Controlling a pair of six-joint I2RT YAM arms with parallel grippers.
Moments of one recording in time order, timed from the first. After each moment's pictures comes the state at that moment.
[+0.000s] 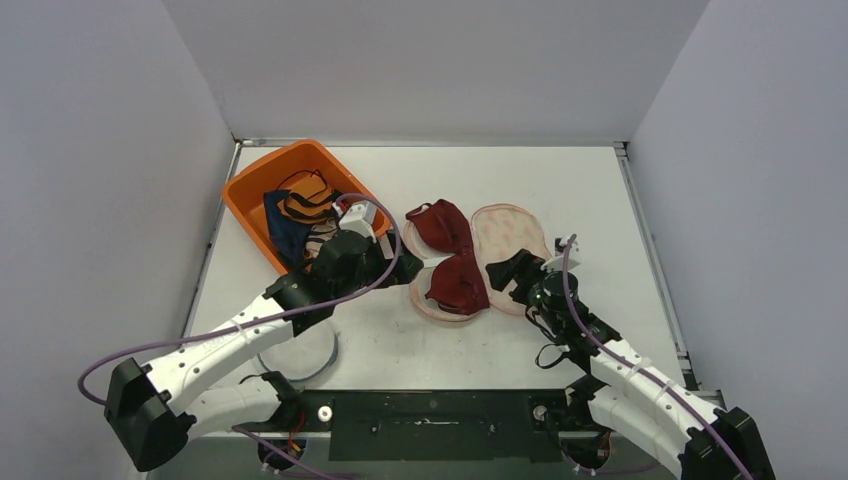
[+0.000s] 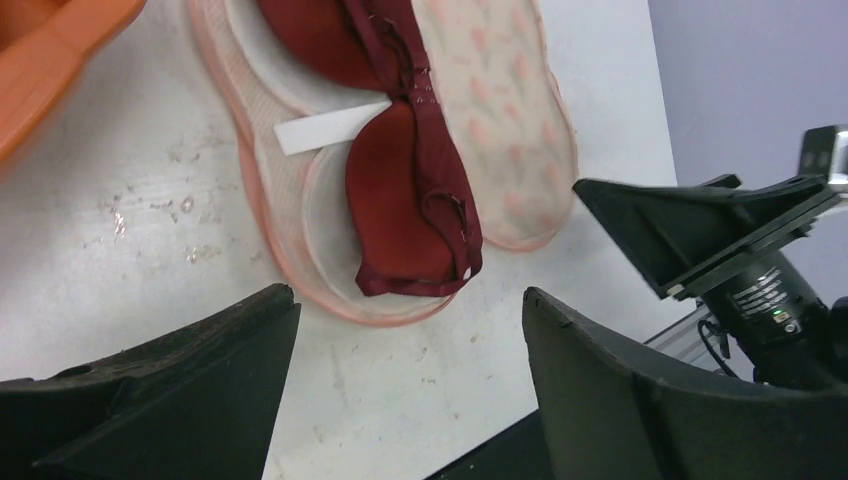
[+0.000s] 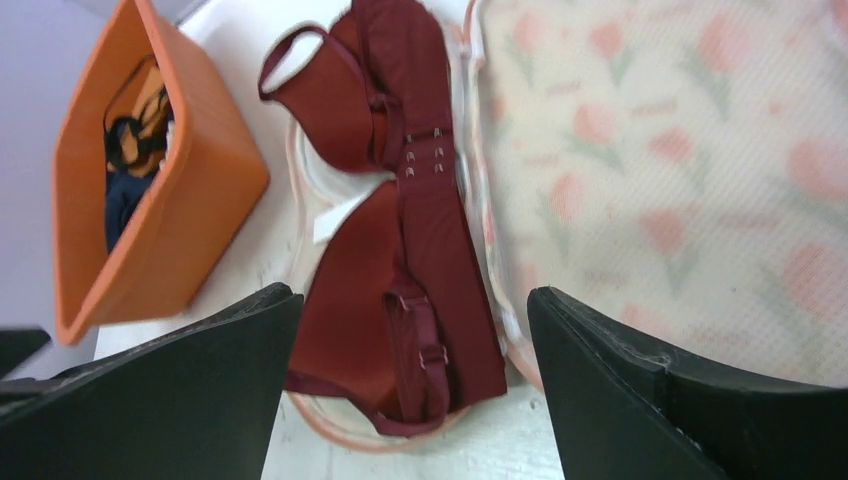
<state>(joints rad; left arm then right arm) -0.80 1.04 0.81 -0.29 -0.14 -0.81 0.53 0.82 0.33 0.13 0.20 0.77</state>
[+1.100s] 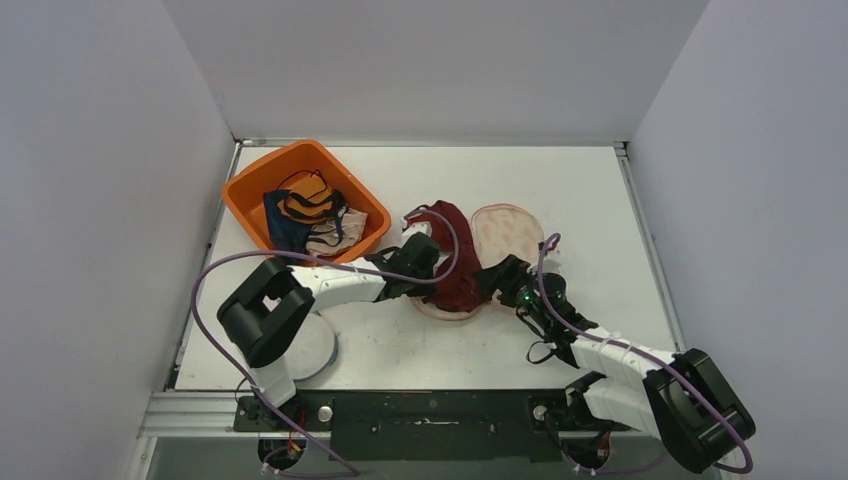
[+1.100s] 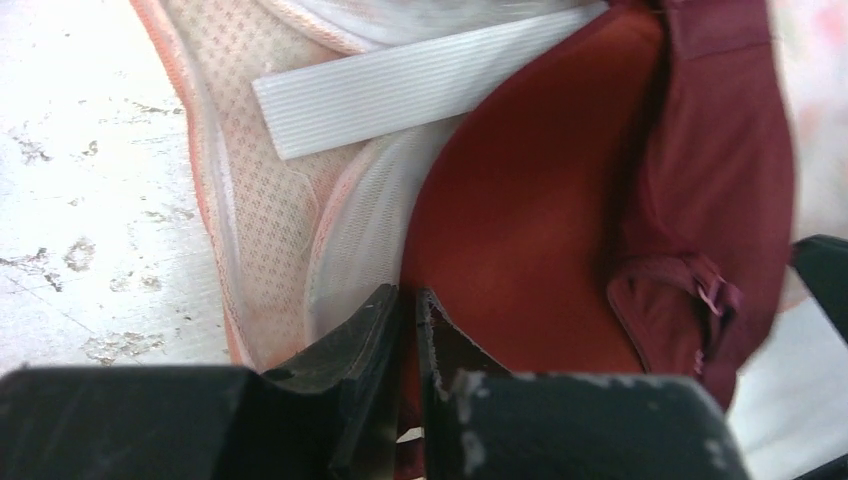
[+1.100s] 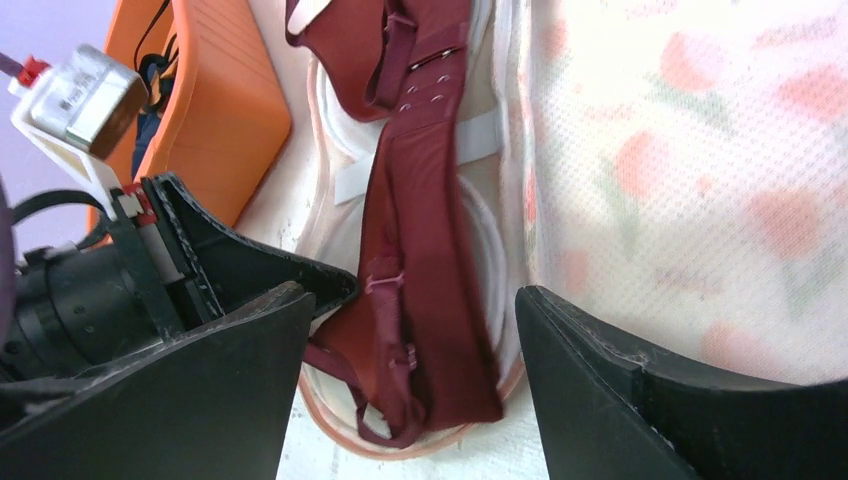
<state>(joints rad) -0.86 1.75 1.01 -0.16 -0.18 -0.80 0.50 1.09 0.19 0.56 -0.02 0.83</state>
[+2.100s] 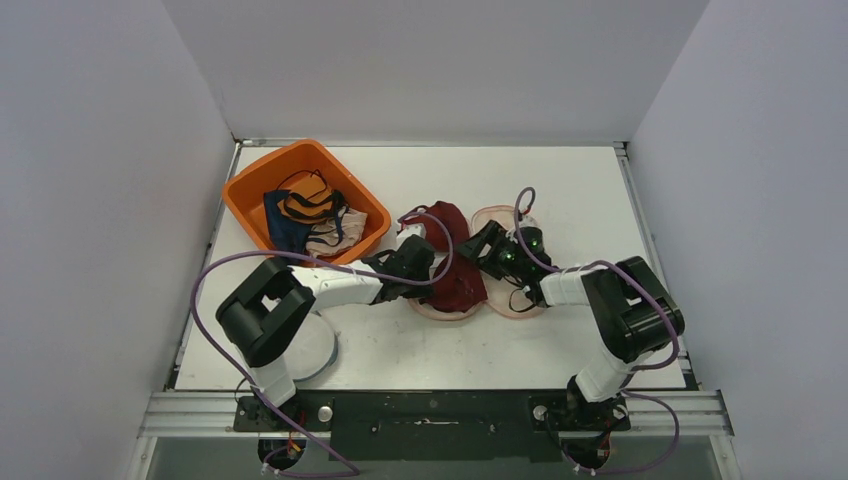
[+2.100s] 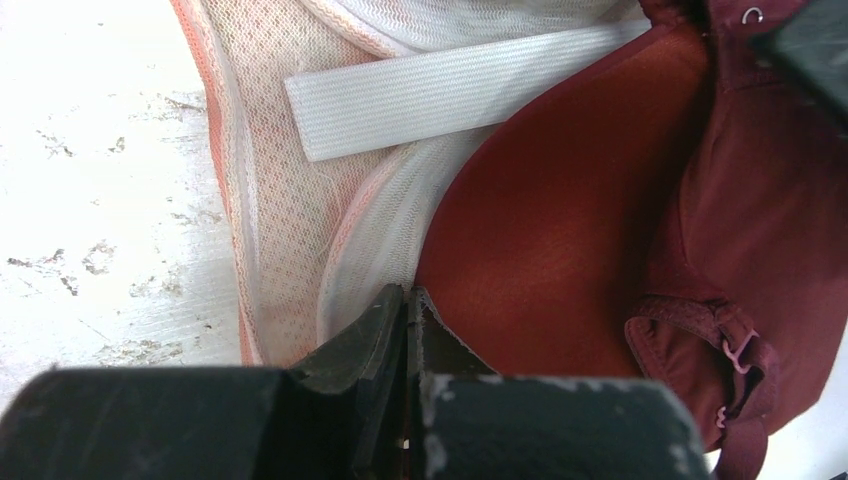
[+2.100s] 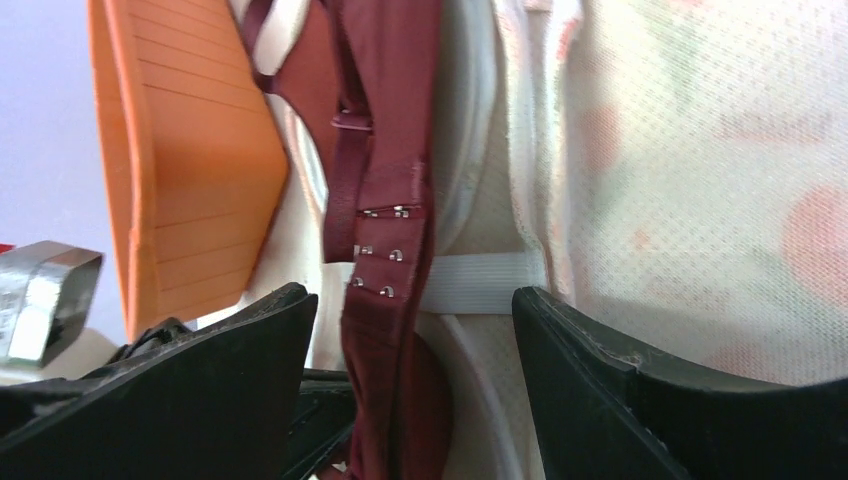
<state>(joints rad) -0.84 1.76 0.96 -0.11 -0.18 -0.83 0.37 1.66 0.57 0.62 -0.29 0.93</state>
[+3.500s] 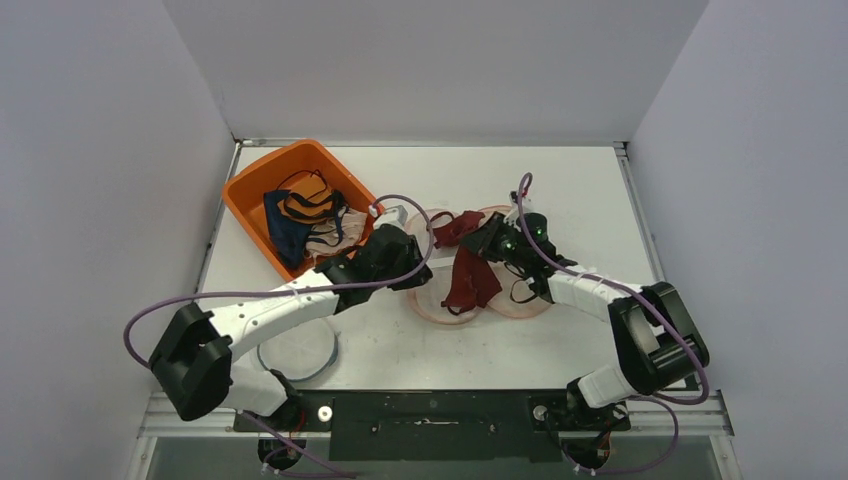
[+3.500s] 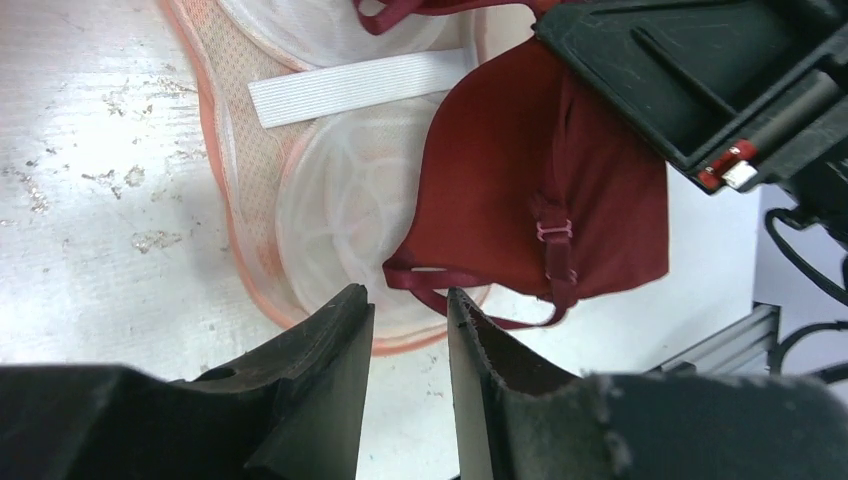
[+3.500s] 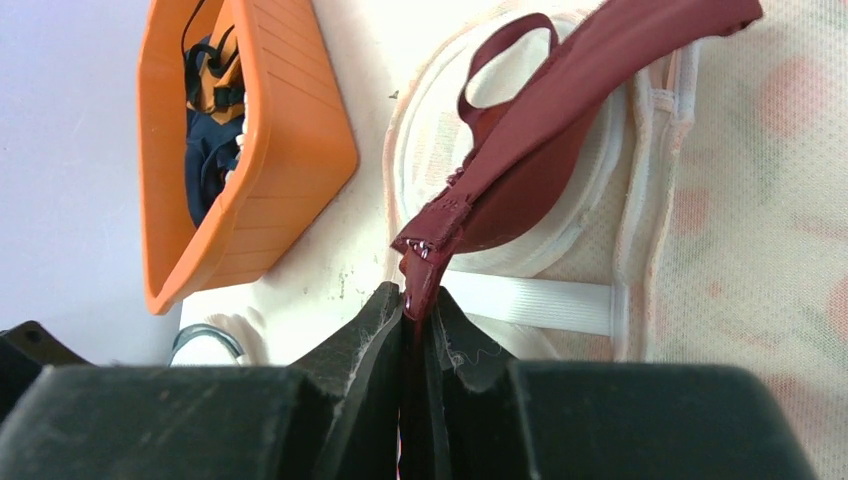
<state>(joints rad) -0.84 1.40 0.93 -0.24 -0.14 -0.87 0.40 1.49 0.65 0.44 -0.28 0.78</state>
